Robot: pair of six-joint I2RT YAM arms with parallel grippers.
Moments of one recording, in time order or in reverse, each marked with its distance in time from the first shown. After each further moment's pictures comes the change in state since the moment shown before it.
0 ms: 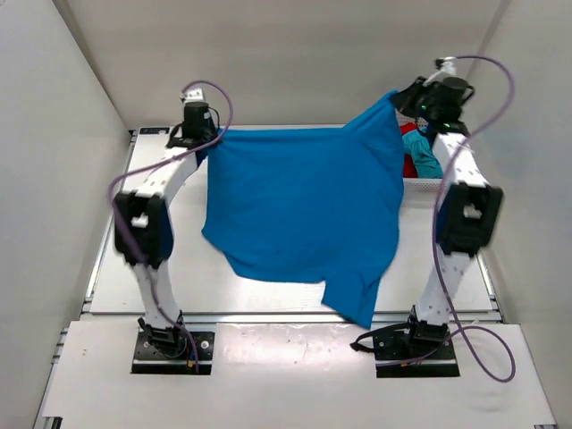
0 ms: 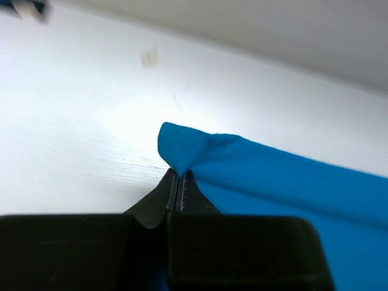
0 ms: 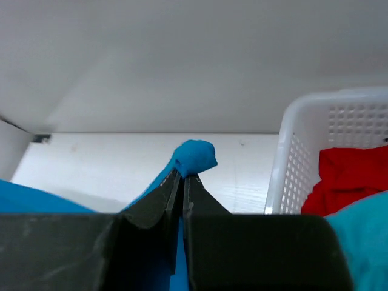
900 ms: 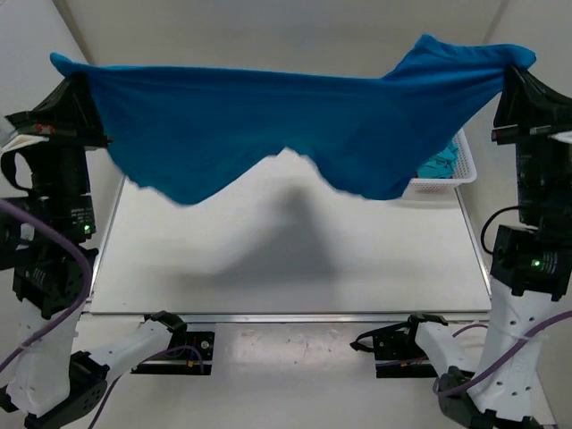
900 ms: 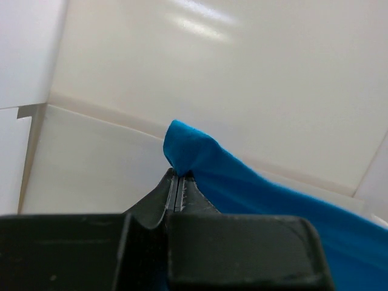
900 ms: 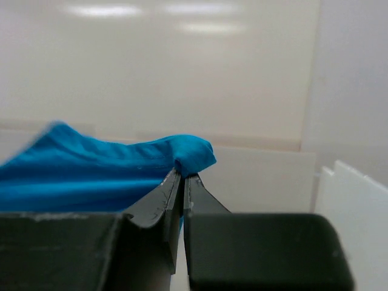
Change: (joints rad) left arm -0.333 -0.953 0.114 0.105 -0.280 0.304; right arm -0.004 -0.986 -0.117 -0.124 0.242 -0.245
